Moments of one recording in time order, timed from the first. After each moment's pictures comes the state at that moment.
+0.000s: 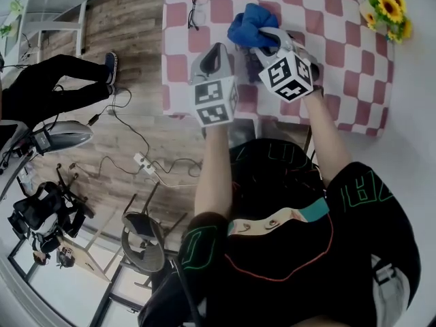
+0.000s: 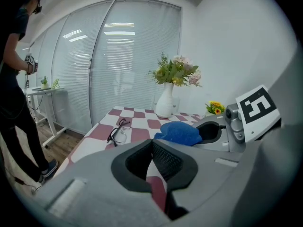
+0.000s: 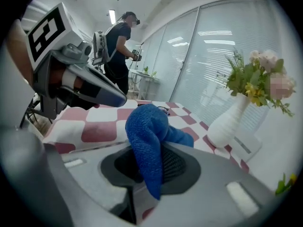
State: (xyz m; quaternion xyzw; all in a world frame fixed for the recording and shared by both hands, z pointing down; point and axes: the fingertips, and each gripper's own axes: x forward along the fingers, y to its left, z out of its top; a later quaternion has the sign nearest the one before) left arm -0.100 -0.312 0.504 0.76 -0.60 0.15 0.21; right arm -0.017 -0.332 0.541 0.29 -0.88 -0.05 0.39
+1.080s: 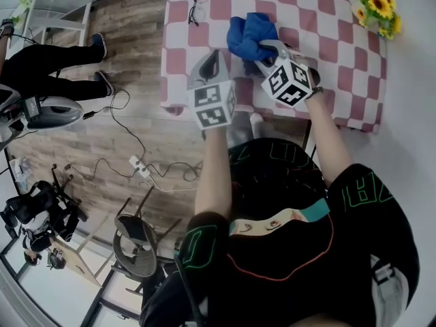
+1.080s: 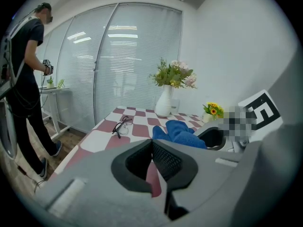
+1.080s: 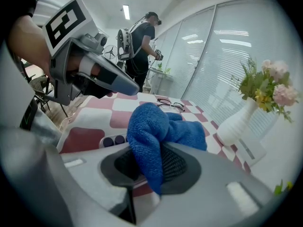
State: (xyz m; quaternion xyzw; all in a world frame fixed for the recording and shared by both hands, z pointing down) left arm -0.100 -0.271 0.502 0.75 -0.61 0.14 0.21; right arm -0.008 -0.275 0.554 0.21 -0.88 -0.07 0.43
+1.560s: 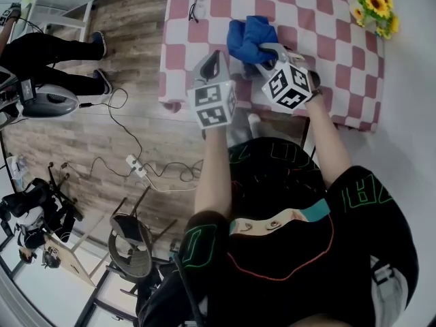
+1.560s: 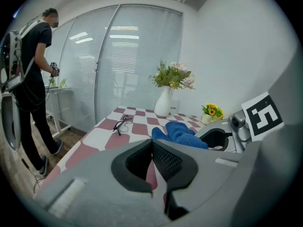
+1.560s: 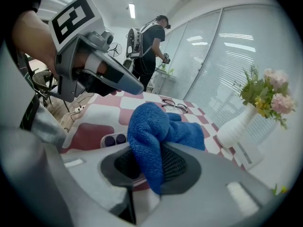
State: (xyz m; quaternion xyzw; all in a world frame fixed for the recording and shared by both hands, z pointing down) left arm -0.094 -0.257 0.503 0.75 -0.61 0.13 0.21; right arm -0.001 -0.256 0.553 0.20 -0.87 -0.09 0.43
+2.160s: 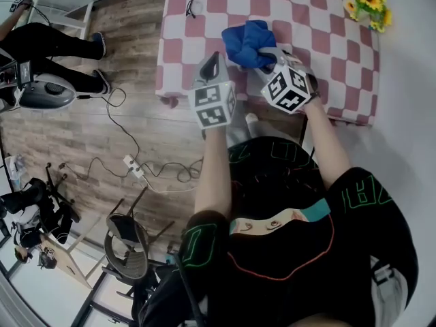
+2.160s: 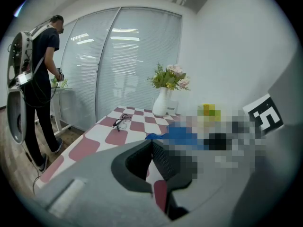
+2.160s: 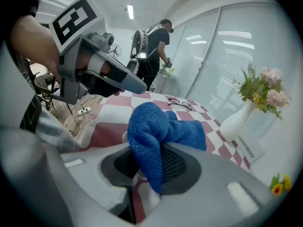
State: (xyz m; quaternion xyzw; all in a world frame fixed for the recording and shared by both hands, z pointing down) left arm -0.085 -0.227 0.497 0.75 -0.62 0.12 0.21; right arm 0.008 -0.219 0.553 0.20 -0.88 -0.08 0.43
